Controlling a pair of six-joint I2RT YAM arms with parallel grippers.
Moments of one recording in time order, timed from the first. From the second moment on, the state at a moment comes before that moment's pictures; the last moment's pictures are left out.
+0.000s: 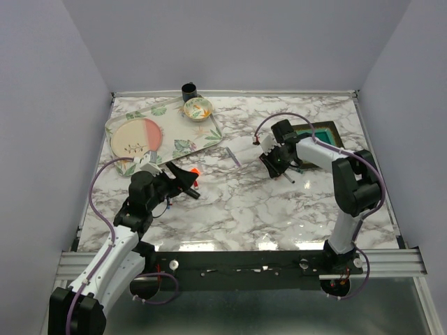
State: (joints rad) left arm -0.28 0.69 0.33 0.05 0.22 -0.82; right arm 0.39 1.85 1.20 -0.56 -0.21 -0.44
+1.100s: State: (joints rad) left arm -0.40 1.07 0.20 0.58 0.28 -1.13; right arm 0.42 1.82 1.24 -0.64 -0.43 -0.41
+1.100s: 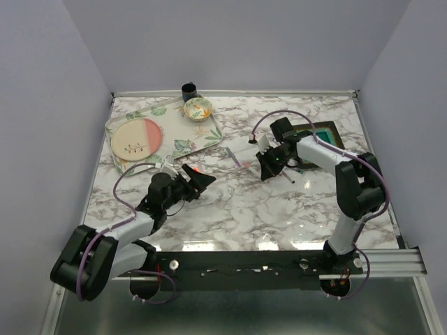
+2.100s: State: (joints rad) left arm -0.59 1.72 0.45 1.07 0.17 -1.33; right arm 0.43 1.78 1.24 -0.73 -0.82 -0.45
